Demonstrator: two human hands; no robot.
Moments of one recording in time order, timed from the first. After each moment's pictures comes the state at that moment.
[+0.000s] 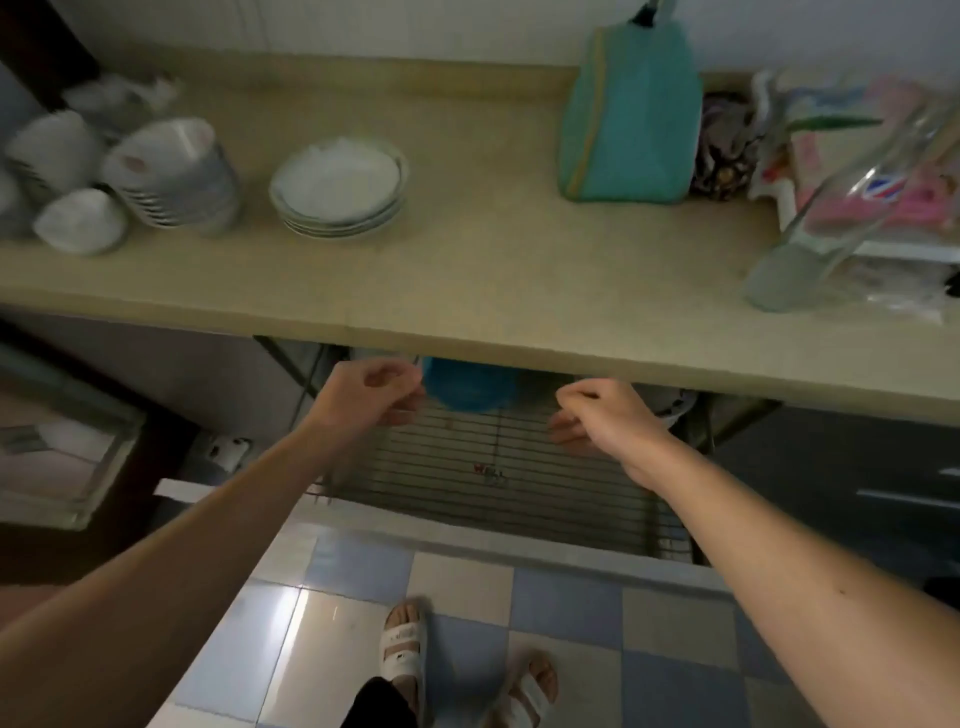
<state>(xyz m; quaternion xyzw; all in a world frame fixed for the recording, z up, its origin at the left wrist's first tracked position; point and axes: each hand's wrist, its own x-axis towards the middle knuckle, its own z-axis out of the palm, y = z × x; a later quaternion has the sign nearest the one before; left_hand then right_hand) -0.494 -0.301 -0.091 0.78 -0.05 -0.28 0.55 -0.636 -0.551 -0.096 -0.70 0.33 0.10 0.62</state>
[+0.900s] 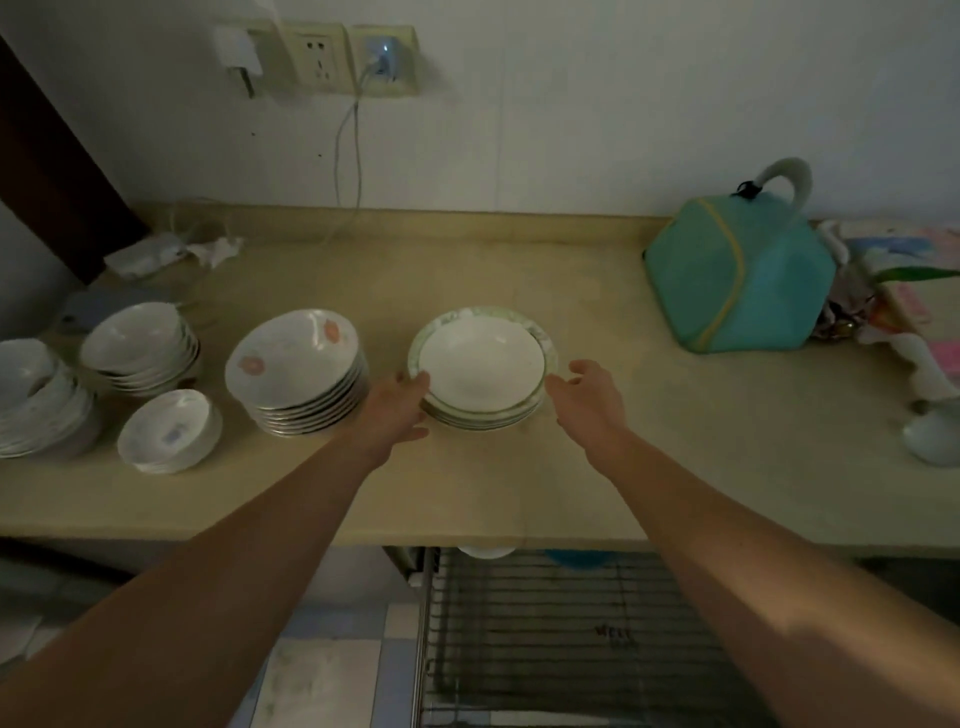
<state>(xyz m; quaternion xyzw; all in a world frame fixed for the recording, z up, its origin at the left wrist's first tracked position) -0.158 -0.245 -0.058 0.76 0.01 -0.32 0.57 -0.294 -0.421 -0.033 -0.73 0.45 -0.09 0.50</state>
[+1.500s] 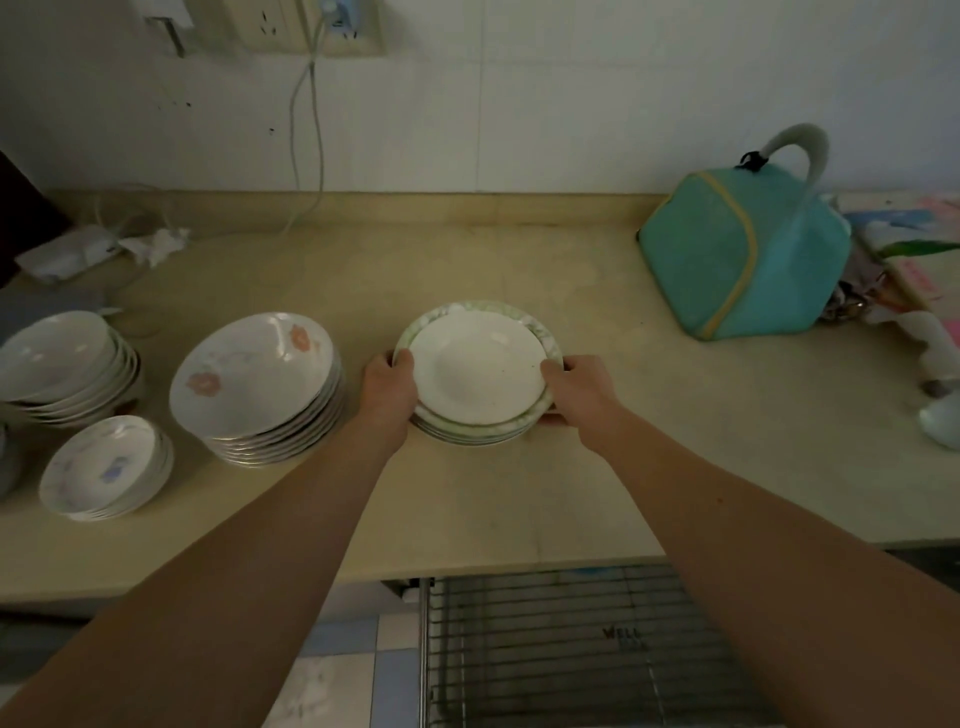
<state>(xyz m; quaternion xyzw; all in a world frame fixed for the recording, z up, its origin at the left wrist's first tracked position) -0.113 -0.291 -0.096 0.76 0.04 -0.22 0.61 -0.247 -0.446 -0.071 -0.66 0.48 -0.08 0.57</state>
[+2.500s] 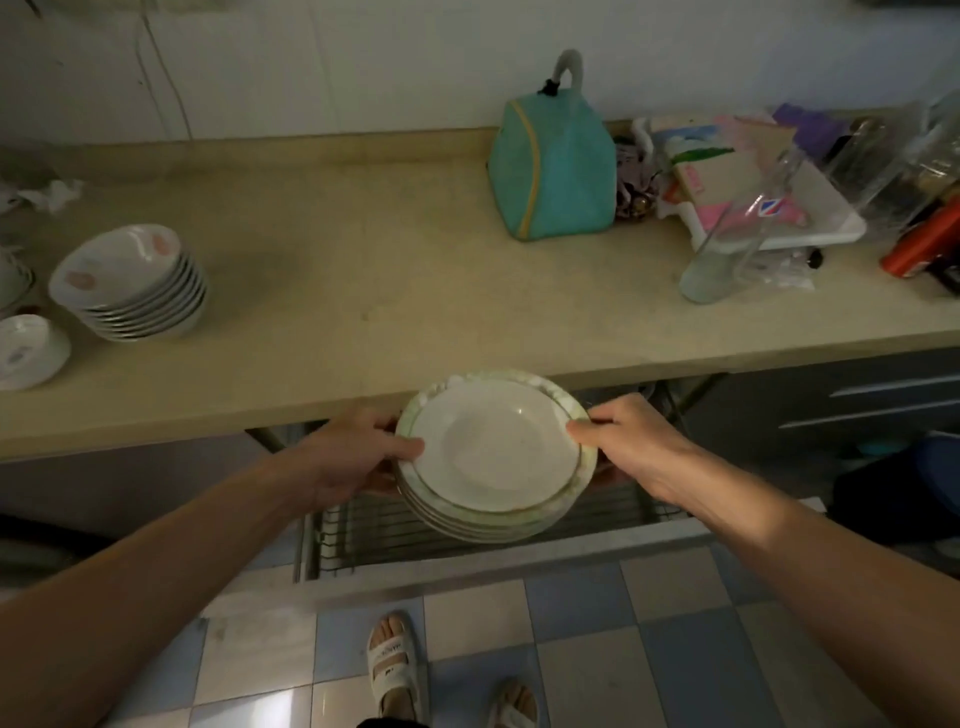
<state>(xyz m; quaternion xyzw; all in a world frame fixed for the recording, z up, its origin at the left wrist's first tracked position) -0.423 -0.251 -0.028 0.71 -0.09 -0.54 0.43 -0.628 -0.468 -0.023 -0.71 0.45 0.04 0.55</state>
